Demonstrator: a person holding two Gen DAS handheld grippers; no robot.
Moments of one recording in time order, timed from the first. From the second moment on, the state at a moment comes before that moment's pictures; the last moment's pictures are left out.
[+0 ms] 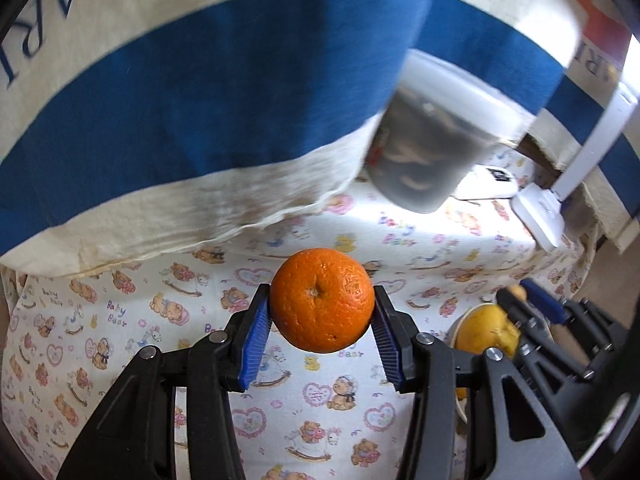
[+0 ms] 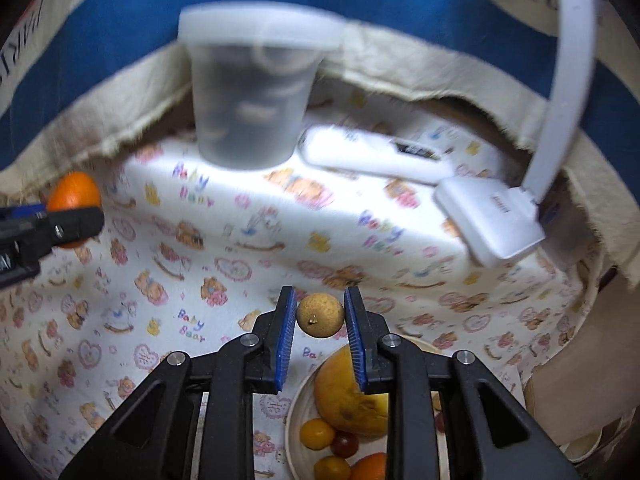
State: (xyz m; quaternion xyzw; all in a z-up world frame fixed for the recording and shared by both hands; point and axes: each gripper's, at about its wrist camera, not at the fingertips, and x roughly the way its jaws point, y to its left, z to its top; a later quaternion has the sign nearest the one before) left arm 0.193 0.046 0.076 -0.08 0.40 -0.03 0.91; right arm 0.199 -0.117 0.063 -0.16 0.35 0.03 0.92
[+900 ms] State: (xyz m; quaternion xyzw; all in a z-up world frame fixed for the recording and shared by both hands) left arm 0.171 -0.110 0.033 0.02 0.46 -0.21 0.86; right arm 0.150 -0.221 0.098 -0.08 0.35 -0.02 0.93
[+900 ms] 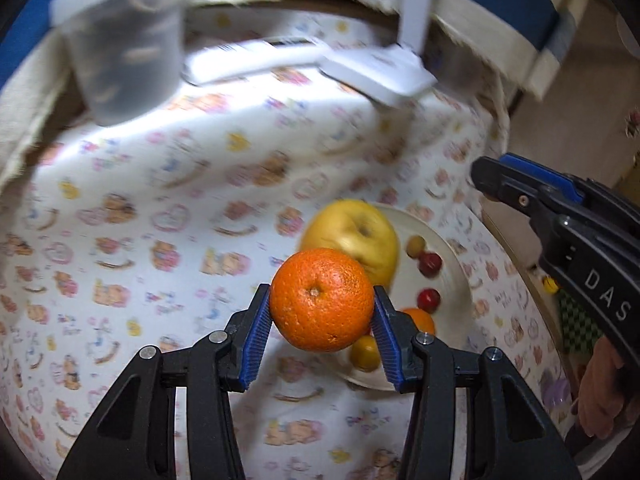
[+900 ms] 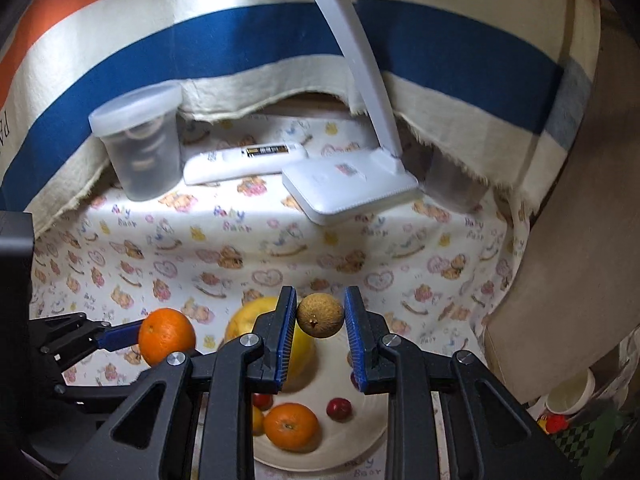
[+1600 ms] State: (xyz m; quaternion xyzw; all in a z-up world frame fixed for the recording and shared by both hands) left arm 0.174 -0.142 -0.008 0.06 0.51 -0.21 0.83; right arm 0.161 -0.264 0.003 -0.02 0.47 0.02 0.88
